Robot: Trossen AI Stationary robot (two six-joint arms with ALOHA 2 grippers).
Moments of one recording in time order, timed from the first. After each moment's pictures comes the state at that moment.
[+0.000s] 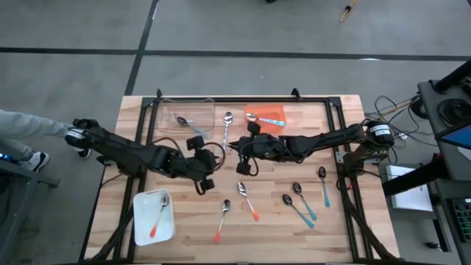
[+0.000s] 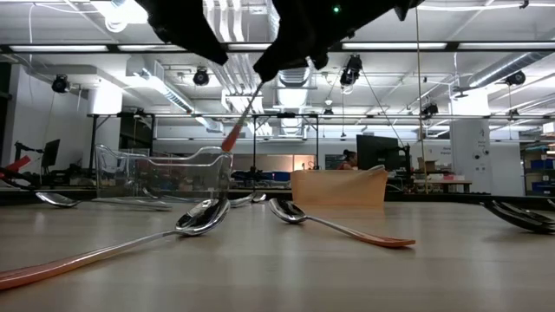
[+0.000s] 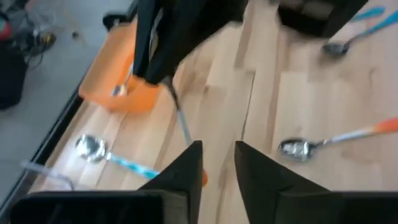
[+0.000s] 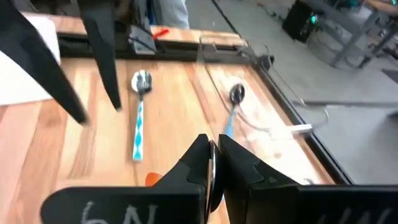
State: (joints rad) left arm -0.30 1.35 1.05 -0.49 -0.58 -0.23; right arm 0.04 1.66 1.17 0.07 0.37 -0.07
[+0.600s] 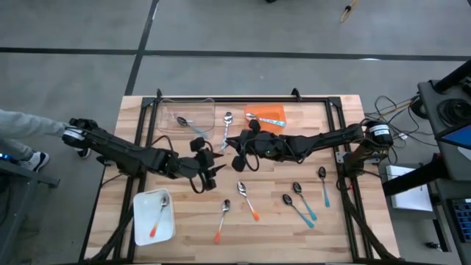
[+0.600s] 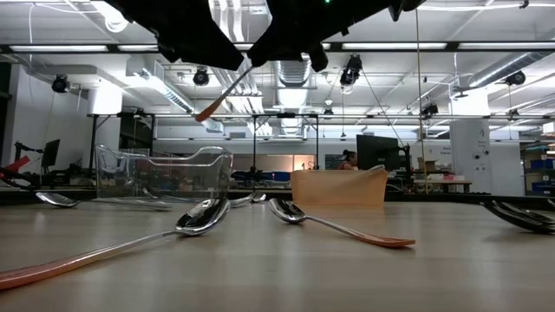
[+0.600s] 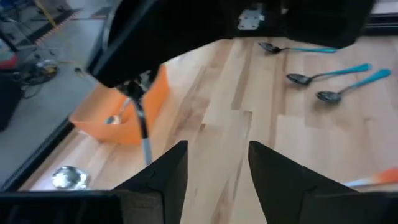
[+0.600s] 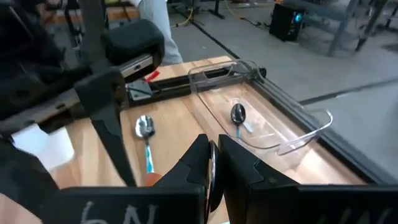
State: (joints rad) left arm -0.28 1.31 0.82 -0.03 -0.60 -0.16; right arm 0.04 1.67 1.17 0.22 0.39 0.14
